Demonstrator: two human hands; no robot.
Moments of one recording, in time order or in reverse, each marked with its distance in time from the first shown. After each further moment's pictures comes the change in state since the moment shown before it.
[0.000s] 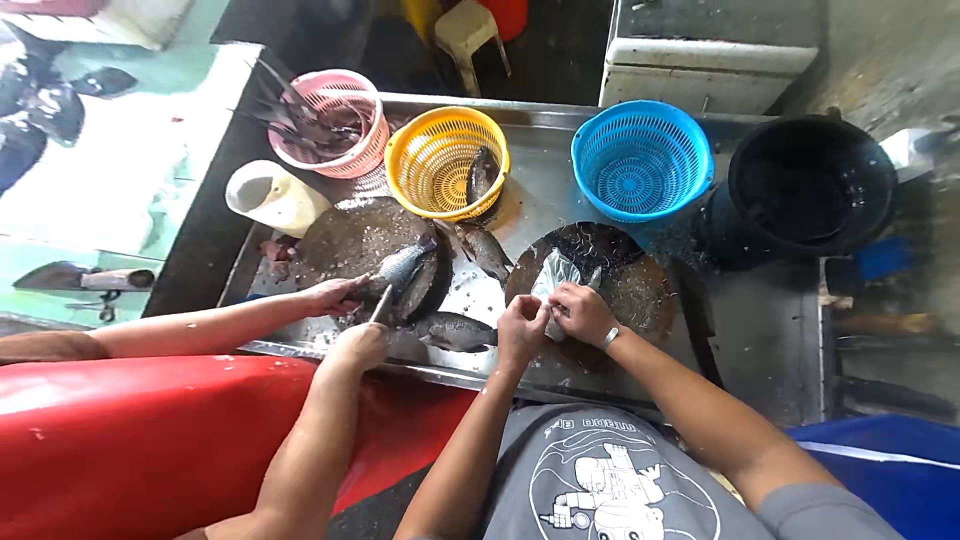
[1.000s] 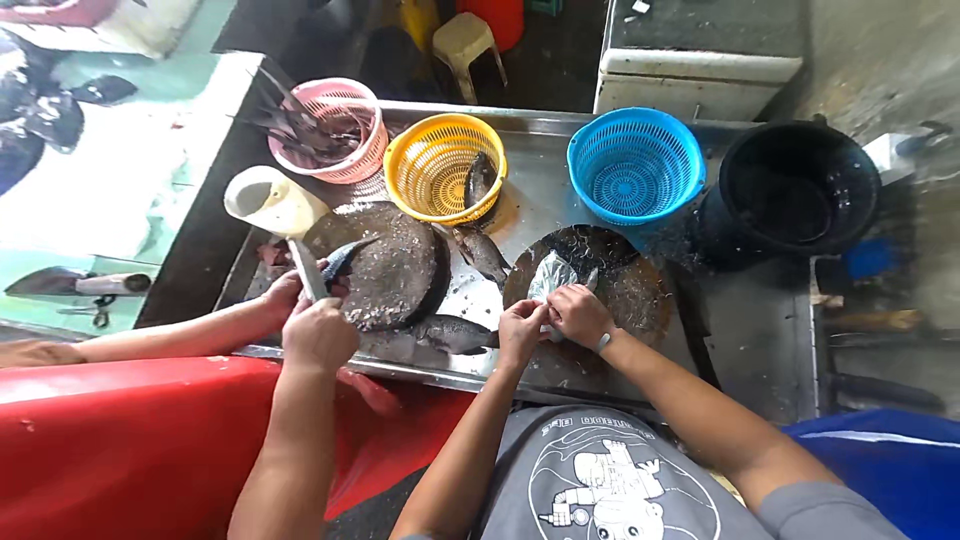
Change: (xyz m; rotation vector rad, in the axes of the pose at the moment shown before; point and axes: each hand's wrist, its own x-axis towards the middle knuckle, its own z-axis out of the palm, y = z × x) left_hand 0.000 0.009 0.007 -0.448 -0.047 -0.241; right_hand -0.001 -0.013 -0.001 -0.208 0.036 -0.067
